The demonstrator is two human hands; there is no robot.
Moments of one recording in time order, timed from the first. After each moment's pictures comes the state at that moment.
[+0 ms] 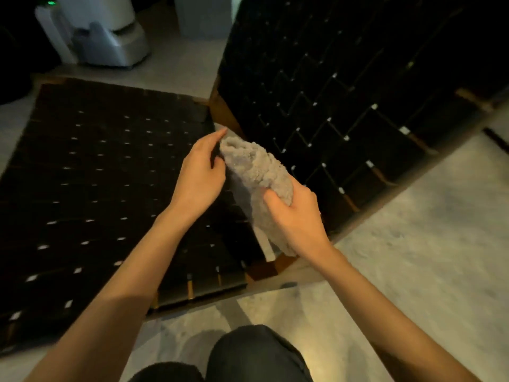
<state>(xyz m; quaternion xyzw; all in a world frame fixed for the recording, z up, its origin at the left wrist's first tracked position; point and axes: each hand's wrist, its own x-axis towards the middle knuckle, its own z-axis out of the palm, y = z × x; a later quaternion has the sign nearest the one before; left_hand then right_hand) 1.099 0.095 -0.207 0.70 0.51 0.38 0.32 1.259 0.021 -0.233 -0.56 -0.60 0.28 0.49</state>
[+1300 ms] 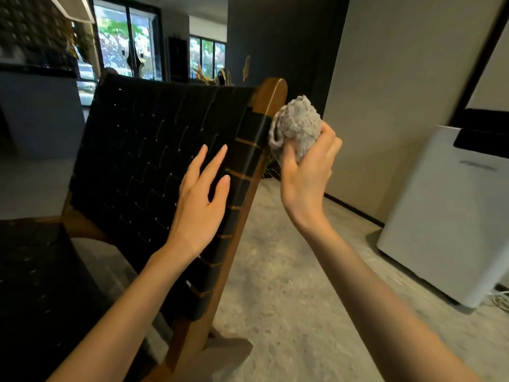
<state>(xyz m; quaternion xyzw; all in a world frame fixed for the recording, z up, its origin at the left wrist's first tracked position) 1.265 0.038 -0.126 0.79 0.20 0.48 0.33 1.392 -0.043 -0.079 -0.65 -0.36 -0.23 0.63</state>
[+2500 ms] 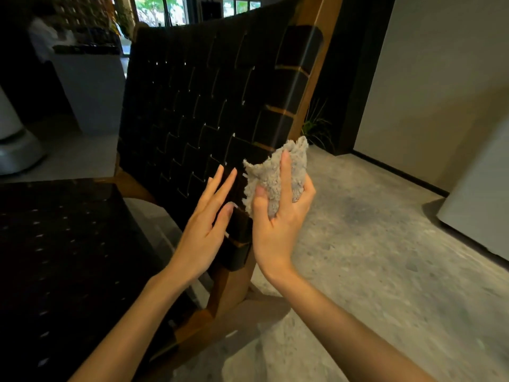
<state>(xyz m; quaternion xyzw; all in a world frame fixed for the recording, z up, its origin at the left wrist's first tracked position) 1.214 0.046 -0.237 0.83 0.22 0.39 0.32 1.318 -0.006 -0.242 -0.56 -0.40 -0.19 0.70</state>
